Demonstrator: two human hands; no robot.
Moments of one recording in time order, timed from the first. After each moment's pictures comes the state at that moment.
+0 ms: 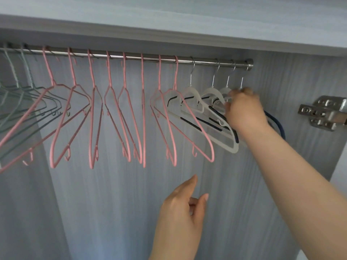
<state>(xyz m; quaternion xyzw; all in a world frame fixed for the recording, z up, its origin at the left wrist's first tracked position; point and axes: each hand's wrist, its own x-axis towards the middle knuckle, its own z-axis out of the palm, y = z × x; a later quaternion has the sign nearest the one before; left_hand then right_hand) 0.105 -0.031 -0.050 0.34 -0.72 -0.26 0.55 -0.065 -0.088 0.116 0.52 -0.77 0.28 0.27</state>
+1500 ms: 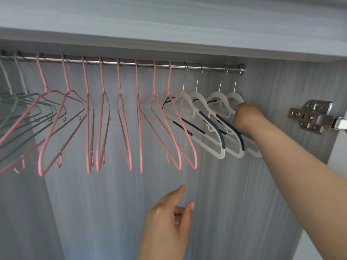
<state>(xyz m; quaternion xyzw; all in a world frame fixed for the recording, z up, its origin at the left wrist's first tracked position) 0.117 -0.034 -0.054 0.37 -0.72 -0.27 0.53 -0.127 -0.116 0.123 0.46 -0.87 0.14 0.10</state>
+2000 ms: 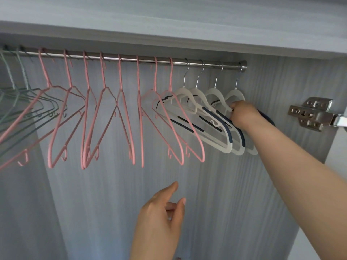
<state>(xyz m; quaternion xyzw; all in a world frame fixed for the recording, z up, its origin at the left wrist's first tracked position) 0.127 -0.031 -0.057 0.38 -0.69 -0.29 0.54 -0.118 -0.121 0.127 0.47 -0.87 0.15 0.05</state>
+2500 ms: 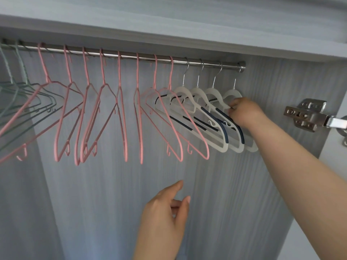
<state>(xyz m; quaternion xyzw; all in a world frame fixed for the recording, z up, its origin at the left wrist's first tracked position) 0.120 -0.021 -0.052 0.38 -0.71 -0.29 0.52 -0.112 -0.097 0.128 0.51 -0.83 0.23 0.09</state>
